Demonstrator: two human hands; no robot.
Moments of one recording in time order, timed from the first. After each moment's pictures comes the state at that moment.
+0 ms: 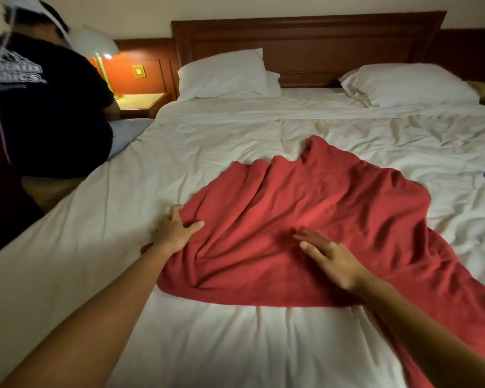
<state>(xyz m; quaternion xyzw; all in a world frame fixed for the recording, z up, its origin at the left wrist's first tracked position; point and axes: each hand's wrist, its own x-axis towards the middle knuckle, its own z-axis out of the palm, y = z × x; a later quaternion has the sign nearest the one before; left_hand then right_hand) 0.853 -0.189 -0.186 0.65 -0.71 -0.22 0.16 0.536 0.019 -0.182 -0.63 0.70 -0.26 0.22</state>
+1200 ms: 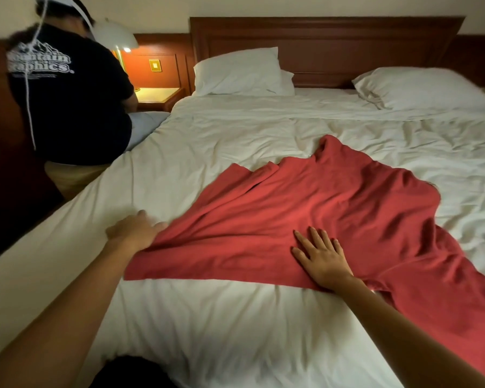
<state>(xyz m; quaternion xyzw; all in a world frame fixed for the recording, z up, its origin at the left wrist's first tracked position) 0.973 -0.154 -0.142 0.73 -0.68 -0.08 -0.01 0.589 0.008 -0.223 -0.60 0.80 -0.04 0.09</state>
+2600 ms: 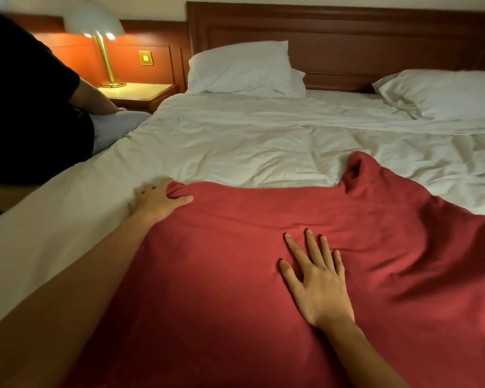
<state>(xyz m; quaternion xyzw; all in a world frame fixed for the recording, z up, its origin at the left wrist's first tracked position) 0.828 -0.439 -0.202 0.67 -0.70 -0.20 0.17 0.553 -0.189 -0.265 -0.59 0.79 -0.19 0.02</state>
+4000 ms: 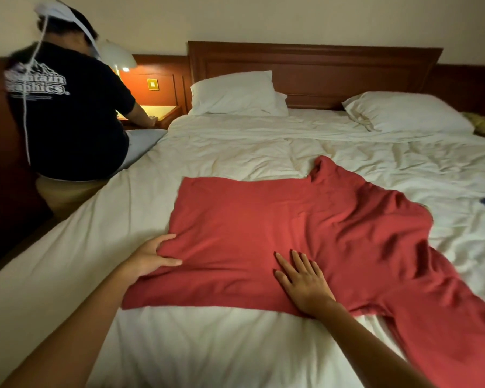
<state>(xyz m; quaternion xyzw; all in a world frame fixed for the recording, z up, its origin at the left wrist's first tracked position) 0.972 -0.171 -0.177 0.57 -0.68 -0.43 0.17 0.625 -0.009 -0.228 -0.61 0.79 -0.03 0.08</state>
